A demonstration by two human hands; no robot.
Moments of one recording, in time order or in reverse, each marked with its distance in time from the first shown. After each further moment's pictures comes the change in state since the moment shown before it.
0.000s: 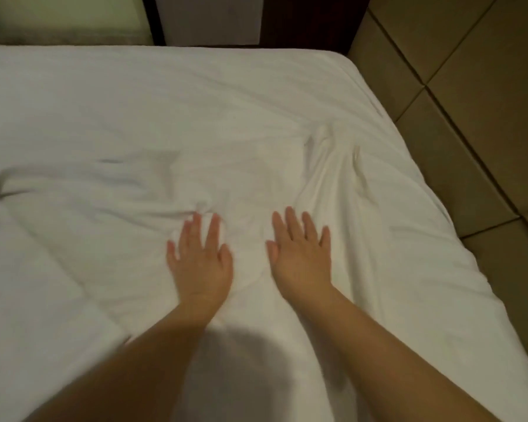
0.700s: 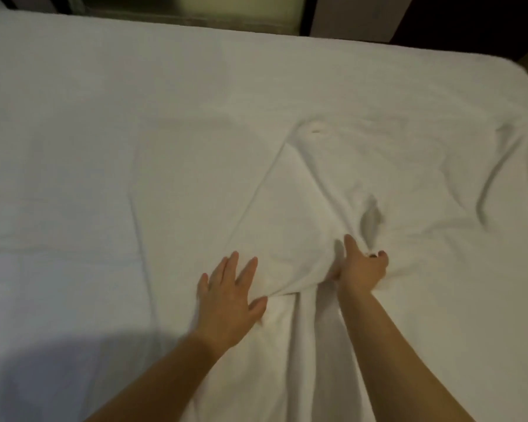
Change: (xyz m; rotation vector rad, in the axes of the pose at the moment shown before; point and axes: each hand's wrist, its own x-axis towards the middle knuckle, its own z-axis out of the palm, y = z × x) left_hand -0.242 -0.373 -0.213 0.109 -0.386 -0.036; right_hand -0.188 -0.355 0.043 1.318 0.323 0.911
